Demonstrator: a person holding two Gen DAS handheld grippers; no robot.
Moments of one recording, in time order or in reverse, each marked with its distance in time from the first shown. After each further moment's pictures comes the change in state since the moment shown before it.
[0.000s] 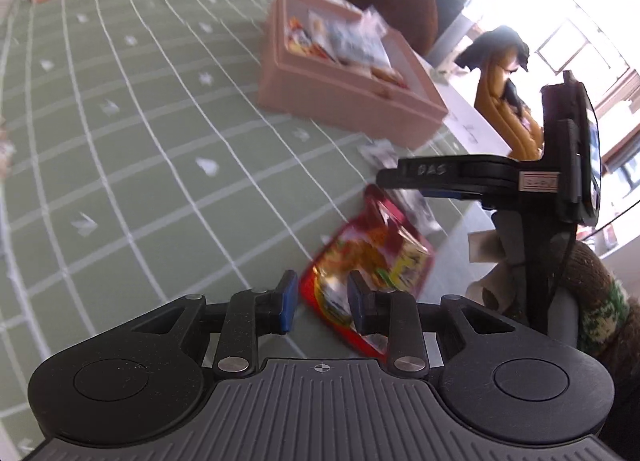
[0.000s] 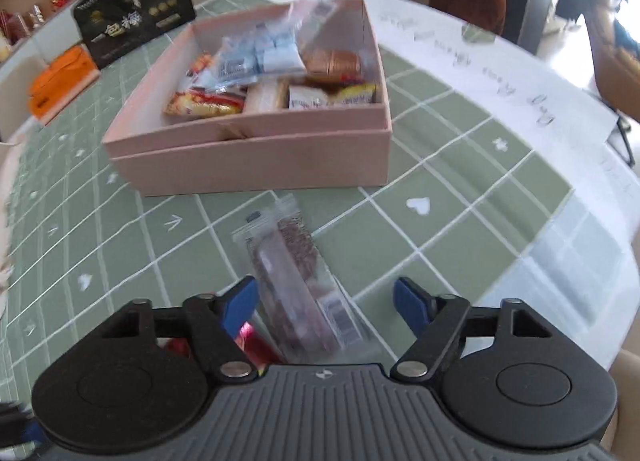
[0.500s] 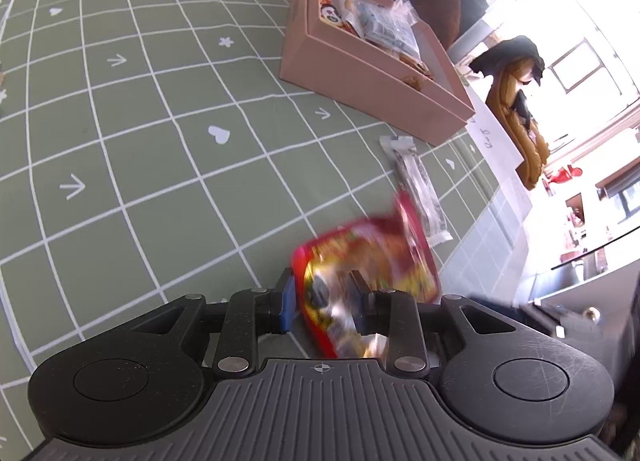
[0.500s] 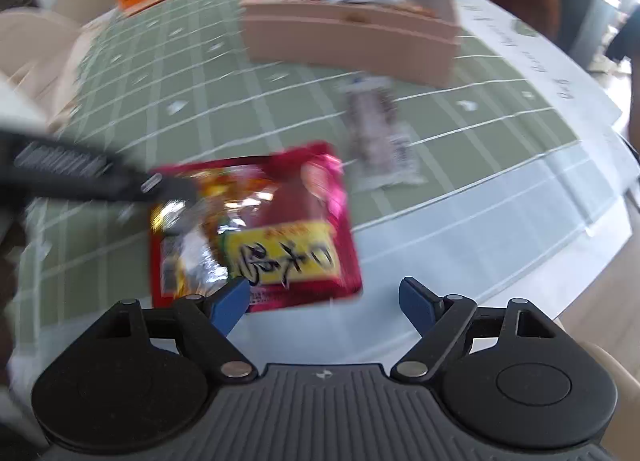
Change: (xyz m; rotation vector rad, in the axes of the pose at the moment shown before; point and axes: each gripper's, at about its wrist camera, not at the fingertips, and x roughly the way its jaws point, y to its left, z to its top) left arm 0.024 0.019 -0.001 -0.118 0.065 -0.046; right arm -0.056 0.026 -0.100 -0.196 0.071 0.031
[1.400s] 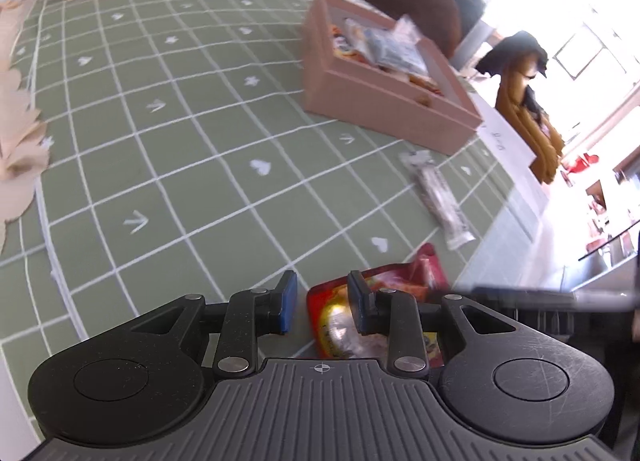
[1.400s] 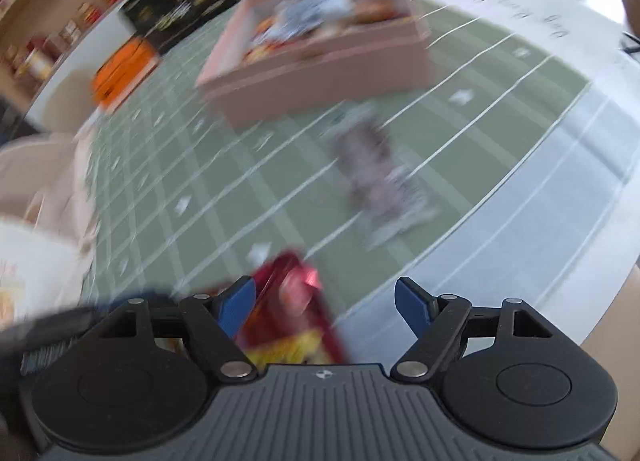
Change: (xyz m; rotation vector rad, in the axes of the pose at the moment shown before) left arm -0.027 0.008 -0.001 0.090 -0.065 0.091; right arm 0.001 -0.025 0.024 0.274 0.006 0.207
